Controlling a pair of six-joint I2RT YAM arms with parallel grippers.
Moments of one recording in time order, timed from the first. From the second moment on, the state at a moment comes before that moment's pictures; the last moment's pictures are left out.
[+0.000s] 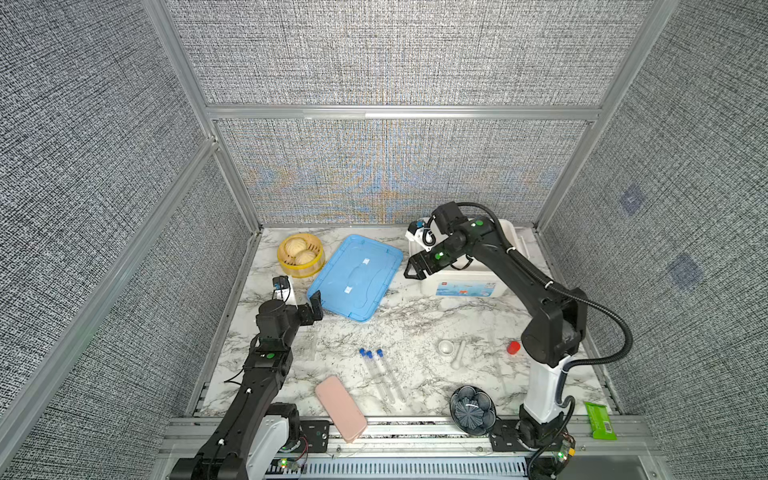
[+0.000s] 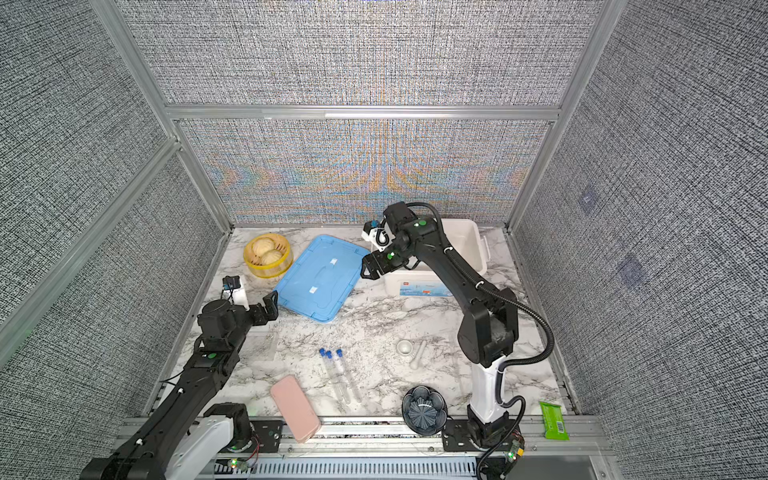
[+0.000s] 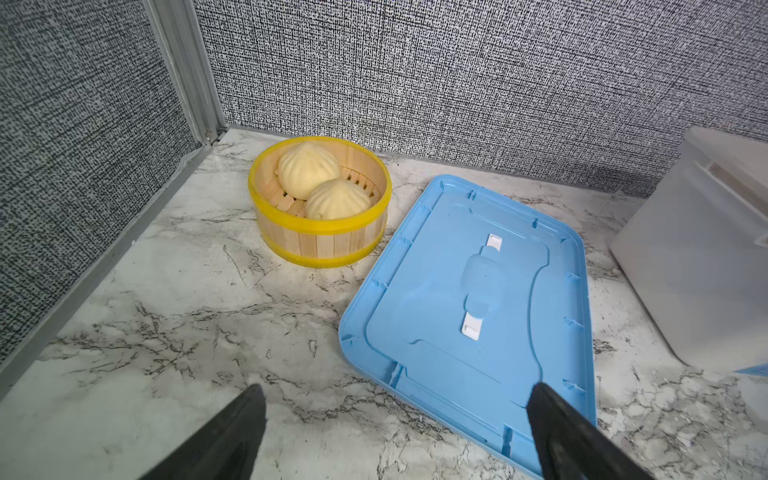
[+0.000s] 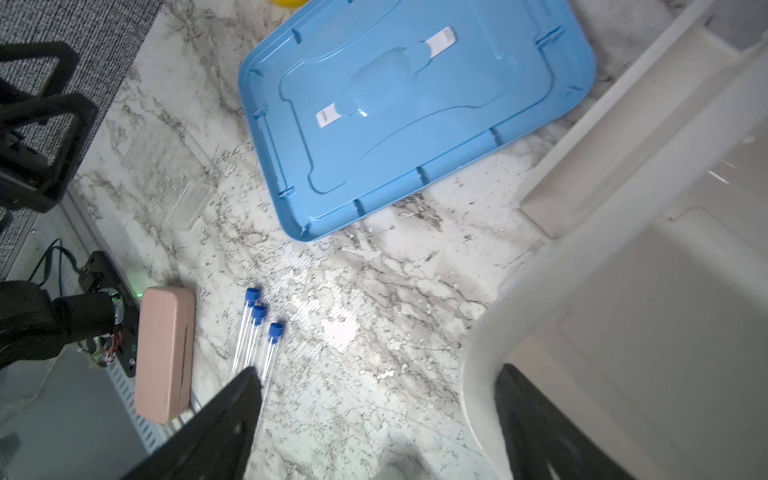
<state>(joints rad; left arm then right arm) -0.06 0.87 0.36 0.15 0.07 -0.17 0.51 1.93 1.91 -1.09 -0.40 -0.10</state>
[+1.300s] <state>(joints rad) -0.06 0.82 0.34 0.15 0.03 -0.17 0.50 1.12 1.24 -1.11 0.19 0.37</state>
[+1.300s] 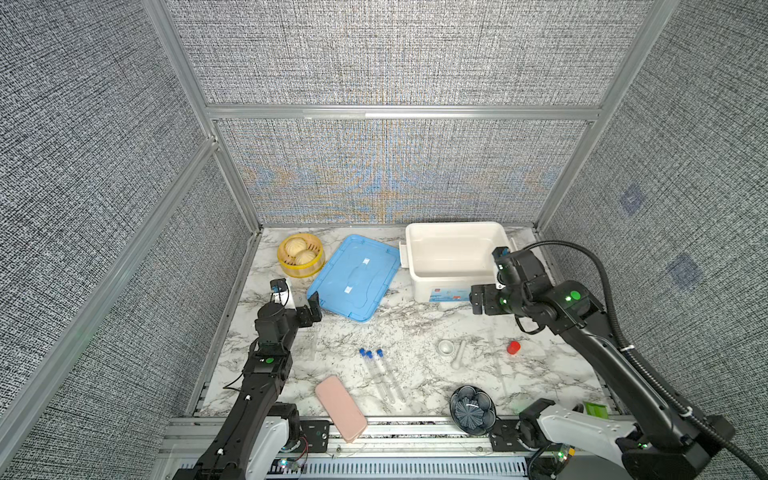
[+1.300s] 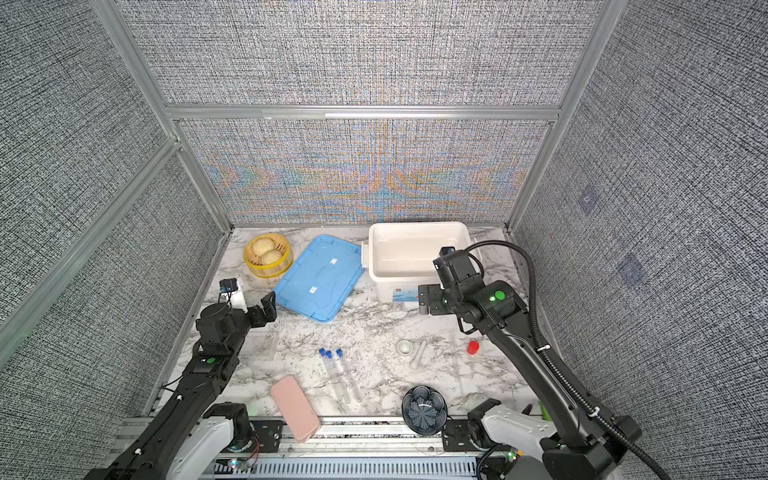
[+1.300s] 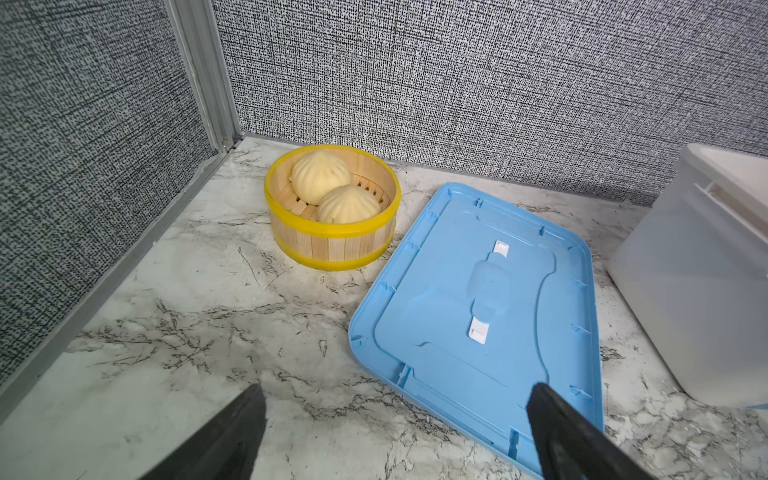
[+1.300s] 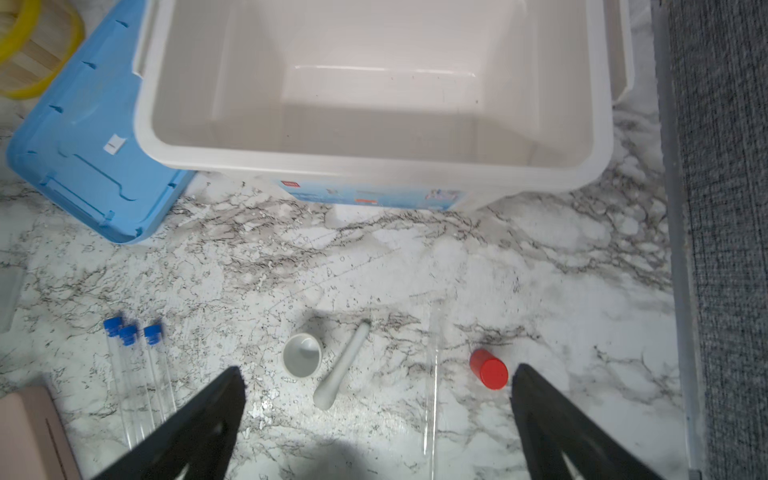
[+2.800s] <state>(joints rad) -0.06 0.83 0.34 0.15 0.03 -0.17 0.80 1.45 1.12 -0.97 -0.09 0.35</state>
